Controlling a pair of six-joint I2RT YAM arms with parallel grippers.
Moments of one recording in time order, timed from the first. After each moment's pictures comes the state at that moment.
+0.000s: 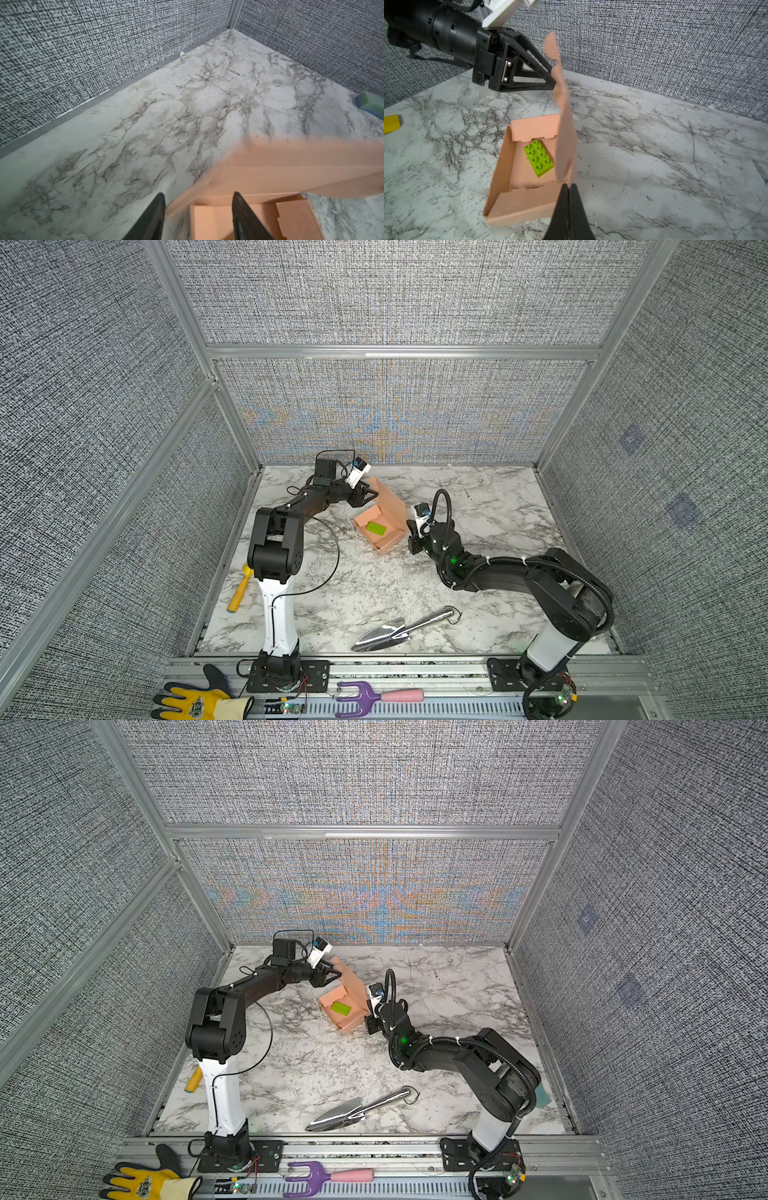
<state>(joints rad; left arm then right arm) -0.20 2.12 1.52 -0.10 0.83 0.33 0.73 1.71 0.76 0.67 0.22 0.10</state>
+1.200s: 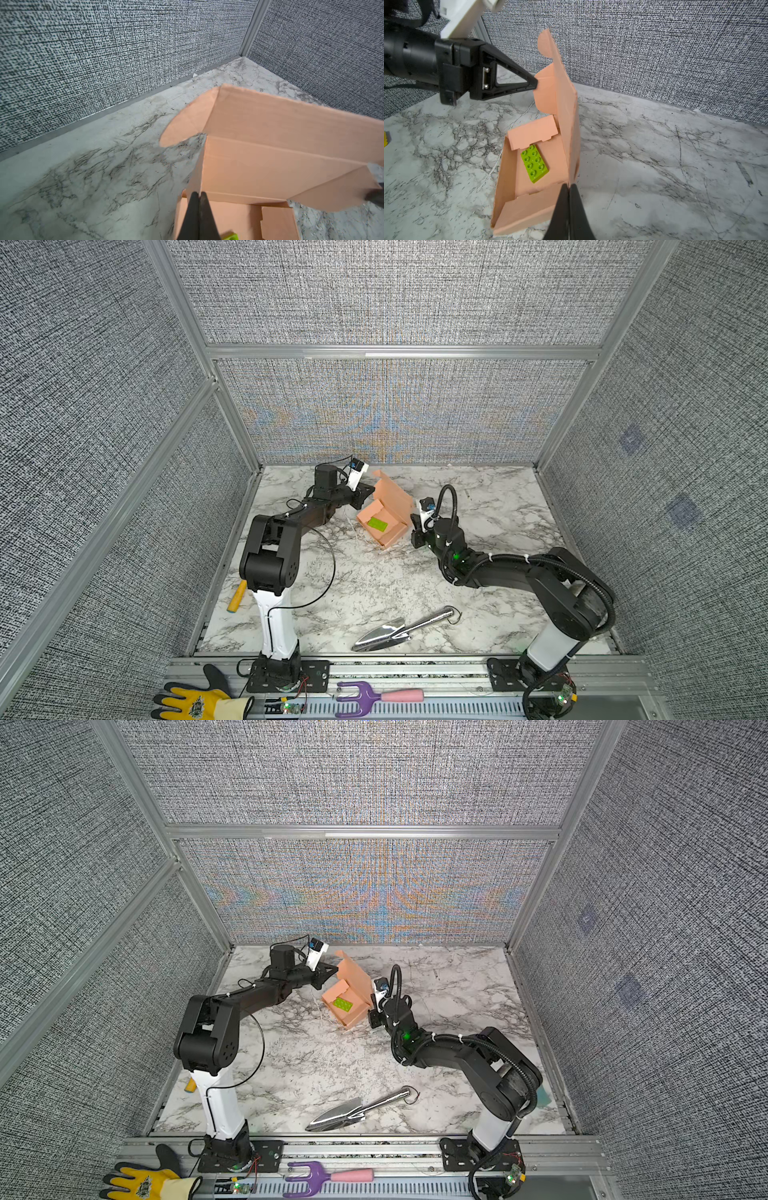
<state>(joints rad) -0.24 1.98 1.28 0.23 0.67 0.08 0.69 1.71 0.79 0.67 0.22 0.11</state>
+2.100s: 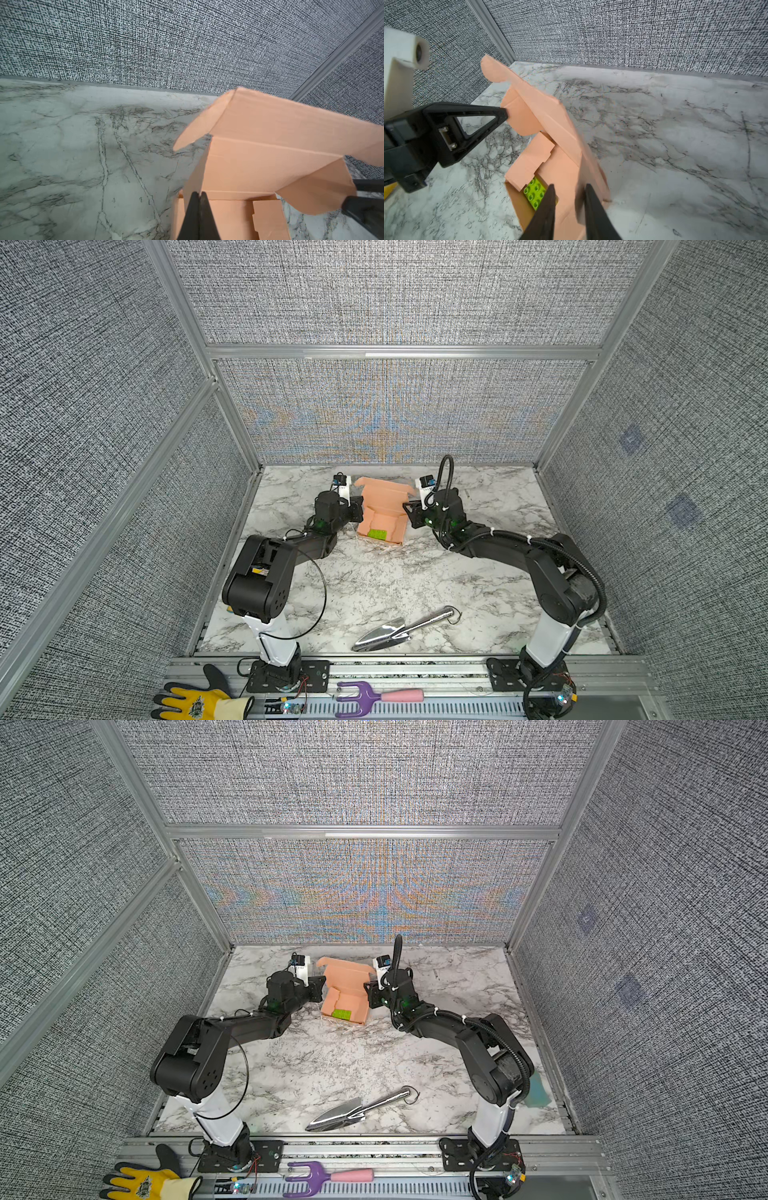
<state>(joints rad) -0.32 1.77 0.87 0.58 0.21 -0.32 0.55 1.78 1.05 0.36 -0.12 0.30</state>
